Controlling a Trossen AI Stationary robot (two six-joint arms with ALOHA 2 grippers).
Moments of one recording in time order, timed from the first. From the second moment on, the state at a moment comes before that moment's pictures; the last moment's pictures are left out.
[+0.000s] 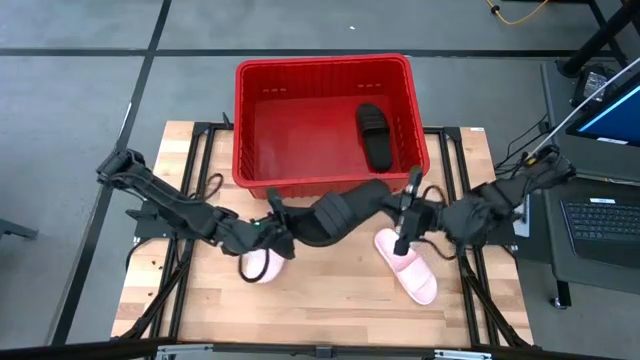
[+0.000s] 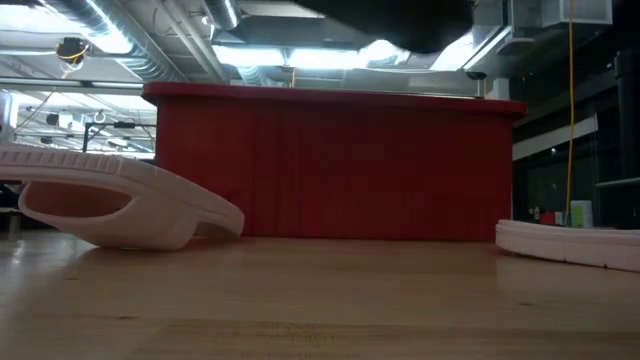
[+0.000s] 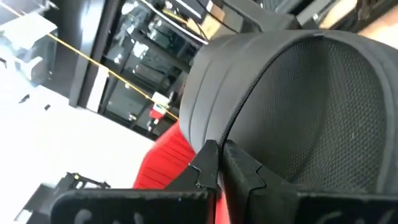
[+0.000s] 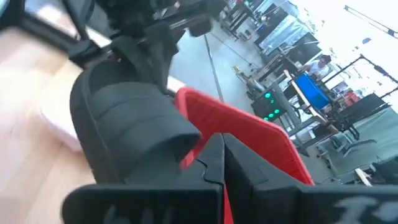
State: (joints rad) left arm -0.47 1.39 1.05 0.18 -0.97 0.81; right arm 0.53 1.22 1.32 -0.42 0.81 -0.45
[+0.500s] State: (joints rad) left arm -0.44 1.27 1.08 0.15 -0.88 0.87; right arm 0.45 1.32 1.69 -0.72 0.68 -0.40
